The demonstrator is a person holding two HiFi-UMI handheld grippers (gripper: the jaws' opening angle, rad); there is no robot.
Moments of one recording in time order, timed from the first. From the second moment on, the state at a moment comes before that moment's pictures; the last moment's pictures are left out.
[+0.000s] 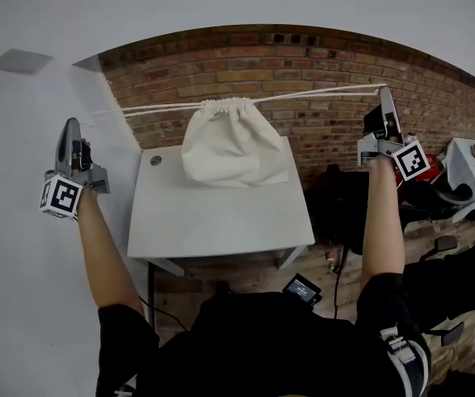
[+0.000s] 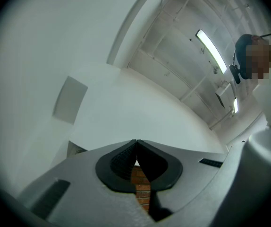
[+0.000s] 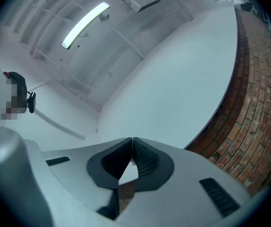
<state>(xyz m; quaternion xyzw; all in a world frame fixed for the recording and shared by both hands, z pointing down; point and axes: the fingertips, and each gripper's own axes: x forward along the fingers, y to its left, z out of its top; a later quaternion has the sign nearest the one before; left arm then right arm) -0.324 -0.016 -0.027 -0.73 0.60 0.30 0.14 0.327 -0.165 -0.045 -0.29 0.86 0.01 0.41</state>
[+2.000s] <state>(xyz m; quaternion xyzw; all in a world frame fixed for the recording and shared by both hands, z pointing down) -0.296 -0.026 -0.018 -0.81 0.55 0.15 0.11 0.317 -0.176 -0.006 -0.33 0.92 0.10 0.16</state>
